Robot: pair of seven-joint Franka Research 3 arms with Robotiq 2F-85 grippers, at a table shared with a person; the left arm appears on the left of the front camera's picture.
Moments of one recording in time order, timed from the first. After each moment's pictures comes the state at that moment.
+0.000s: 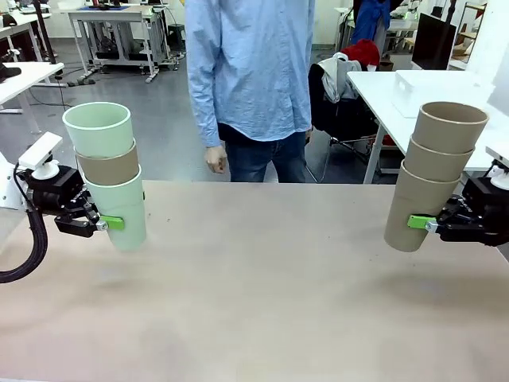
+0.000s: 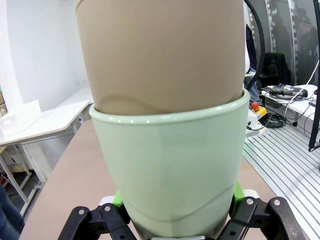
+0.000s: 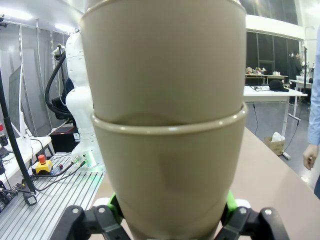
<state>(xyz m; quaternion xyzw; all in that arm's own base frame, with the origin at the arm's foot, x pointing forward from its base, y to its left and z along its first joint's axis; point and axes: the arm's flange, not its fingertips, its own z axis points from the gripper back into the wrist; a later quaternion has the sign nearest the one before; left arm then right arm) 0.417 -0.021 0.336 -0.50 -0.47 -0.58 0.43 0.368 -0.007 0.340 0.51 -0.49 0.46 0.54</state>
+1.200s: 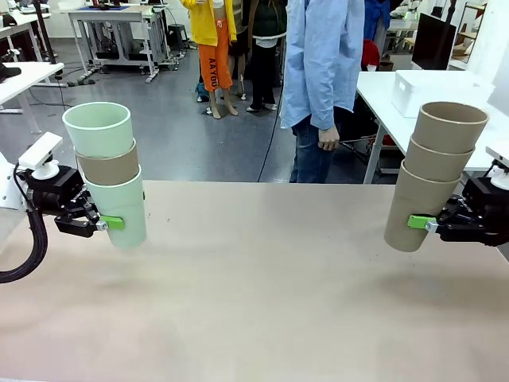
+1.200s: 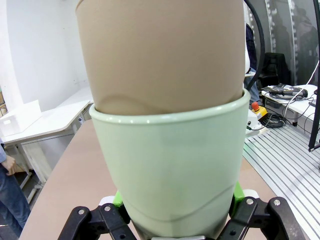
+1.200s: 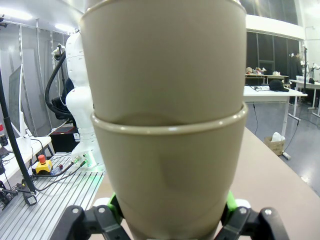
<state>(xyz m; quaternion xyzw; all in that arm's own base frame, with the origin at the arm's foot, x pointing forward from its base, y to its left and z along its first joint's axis) 0.417 -0.021 0.336 -0.50 -0.47 -0.58 0.43 0.368 -0.007 0.340 0.51 -0.49 0.46 0.54</state>
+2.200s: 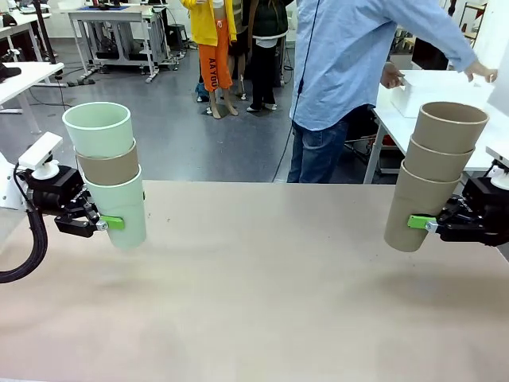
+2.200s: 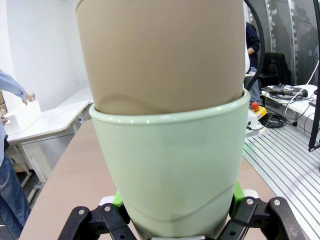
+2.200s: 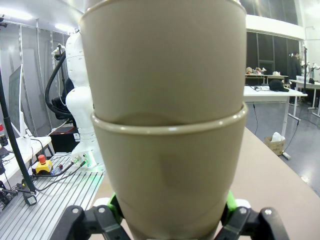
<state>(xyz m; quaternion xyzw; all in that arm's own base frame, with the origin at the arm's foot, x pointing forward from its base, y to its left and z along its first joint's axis) 0.417 -0.021 0.336 -0.50 -0.47 -0.58 0.43 0.368 -0.007 0.340 0.51 -0.49 0.46 0.54</state>
